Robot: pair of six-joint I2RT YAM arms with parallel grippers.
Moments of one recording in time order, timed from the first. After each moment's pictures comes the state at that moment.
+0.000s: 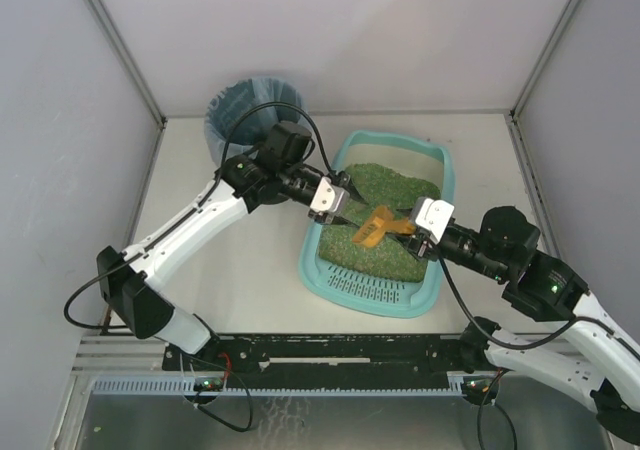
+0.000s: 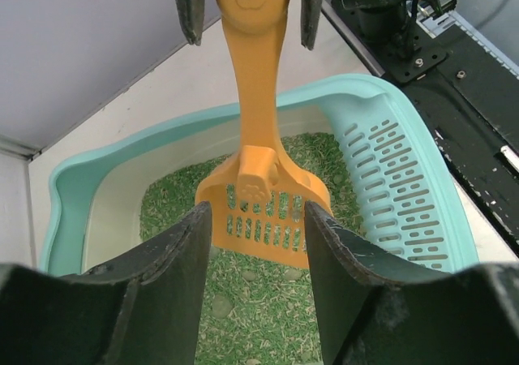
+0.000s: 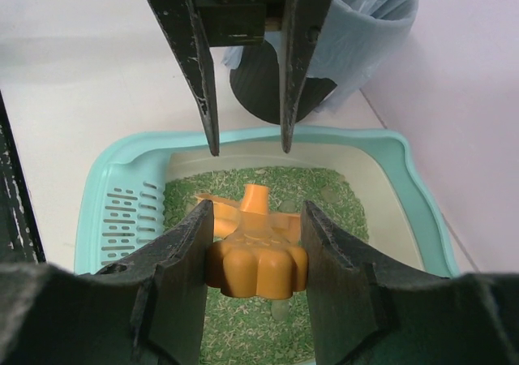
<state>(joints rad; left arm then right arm) -0.72 1.50 1.51 -0.69 1.03 1.03 0.84 0.68 1.02 -0.56 -0.16 -0.42</state>
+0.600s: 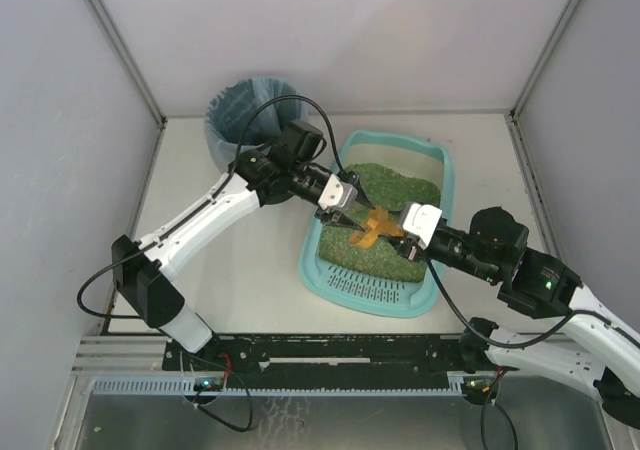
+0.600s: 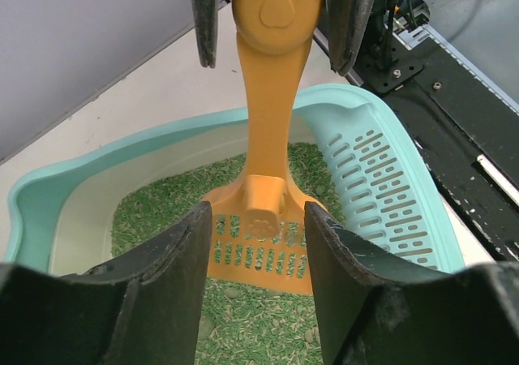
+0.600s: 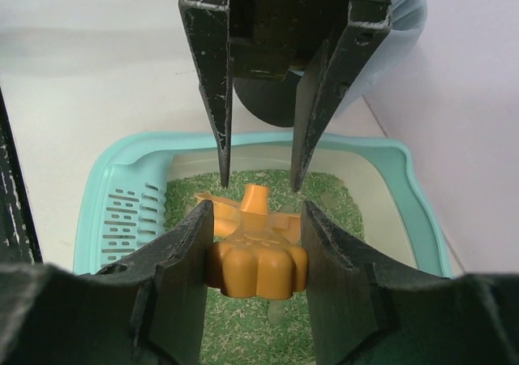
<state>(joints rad) -0.74 1.59 1.58 -0.74 1.08 1.03 0.95 0.71 1.04 -0.56 -0.06 -0.45</state>
